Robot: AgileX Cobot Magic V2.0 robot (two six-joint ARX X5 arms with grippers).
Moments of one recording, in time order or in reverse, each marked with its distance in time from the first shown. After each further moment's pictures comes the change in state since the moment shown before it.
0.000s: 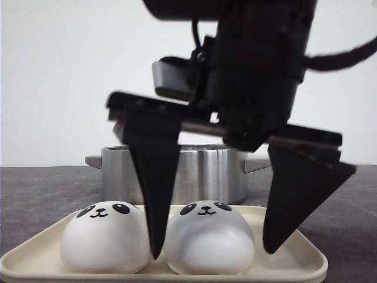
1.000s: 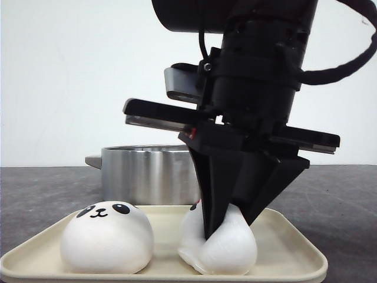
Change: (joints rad) left arm 0.000 0.000 0.000 -0.021 0.000 0.006; right arm -0.058 -0.001 0.000 0.018 0.012 -0.020
